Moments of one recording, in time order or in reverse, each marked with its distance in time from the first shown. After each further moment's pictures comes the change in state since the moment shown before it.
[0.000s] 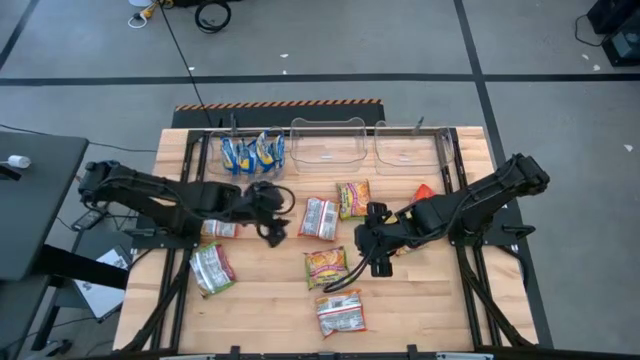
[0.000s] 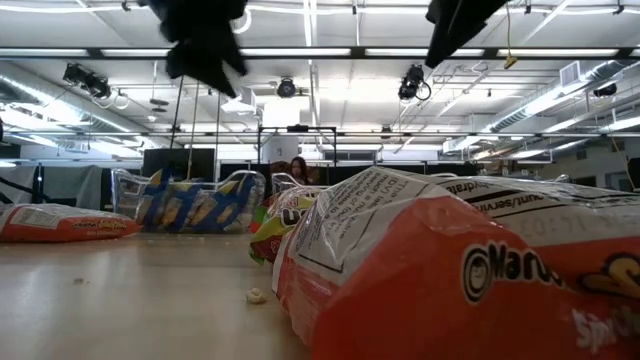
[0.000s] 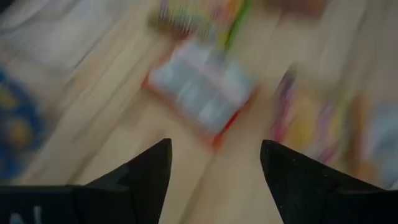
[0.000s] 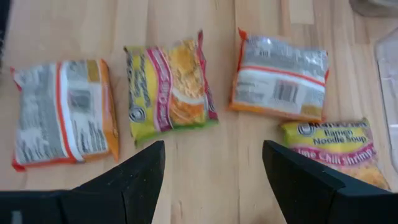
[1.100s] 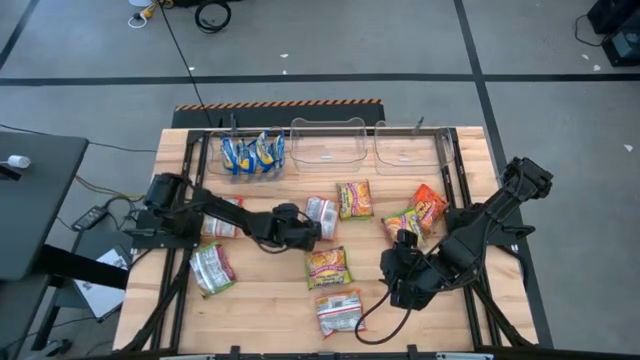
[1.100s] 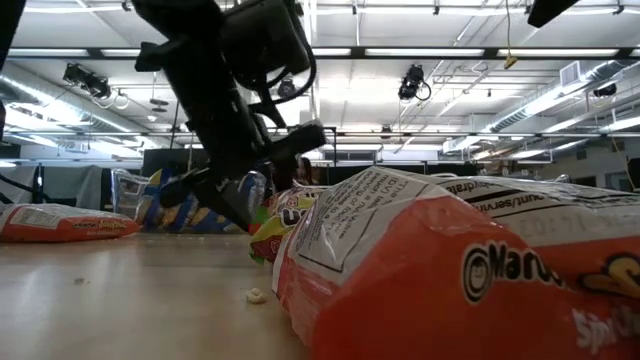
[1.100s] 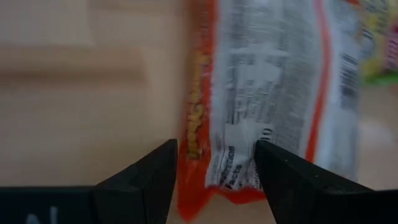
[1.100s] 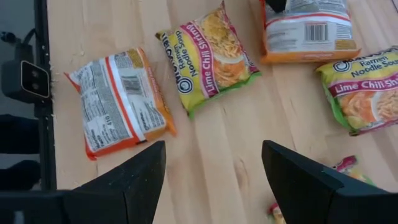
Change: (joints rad) left arm -0.034 0.562 -0.001 0.283 -0.170 -0.990; right arm 0.322 -0.002 -0.003 -0.122 0.193 0.545
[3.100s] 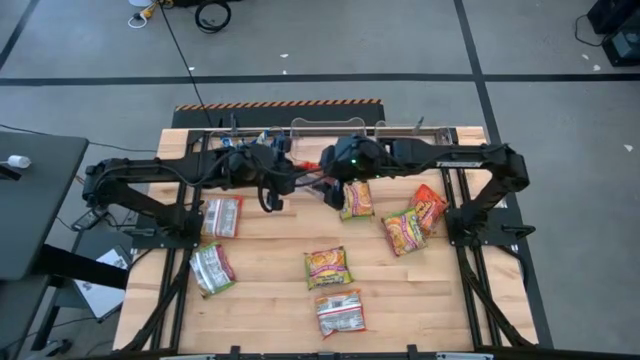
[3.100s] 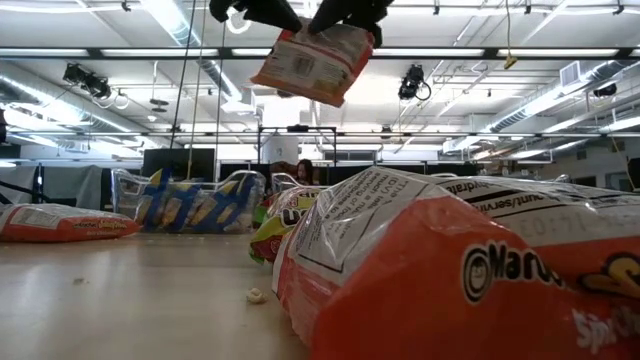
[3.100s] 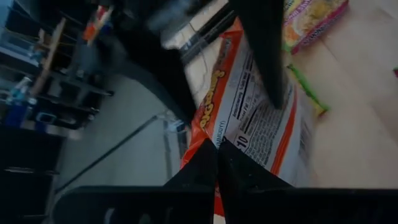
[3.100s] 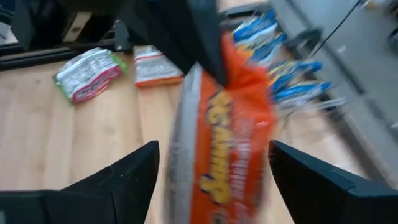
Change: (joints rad) left arm 0.250 -0.539 0.233 -0.112 0.202 2.382; right arm -0.781 0.119 0.290 0.355 -0.347 -0.725
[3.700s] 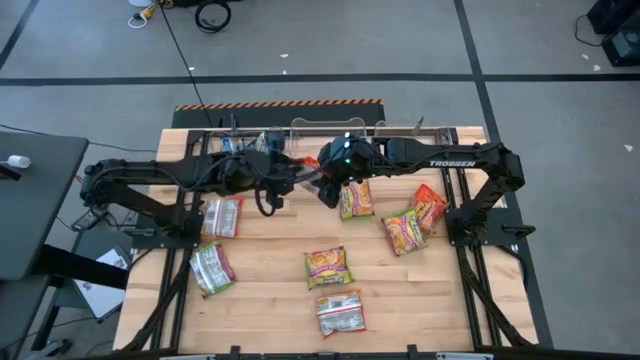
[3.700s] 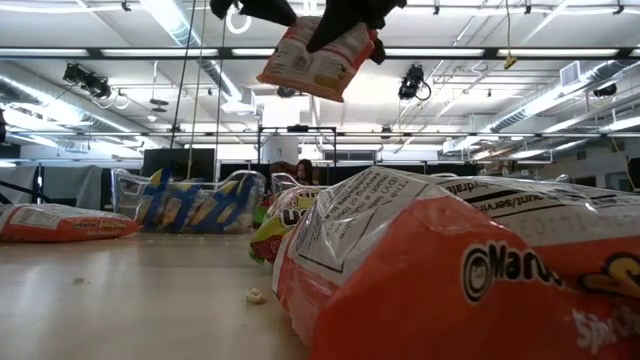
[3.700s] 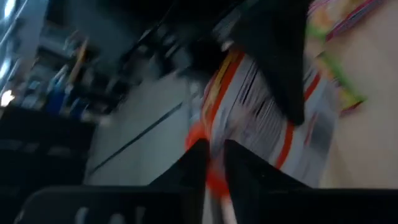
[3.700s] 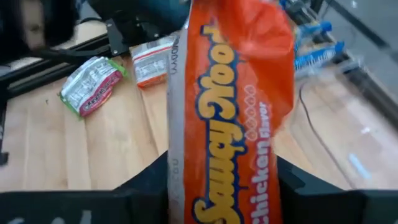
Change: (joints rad) left arm -0.051 -0.016 0.002 0.002 -0.206 -0.005; right arm -0.026 0.030 0.000 -0.012 -0.028 0.194
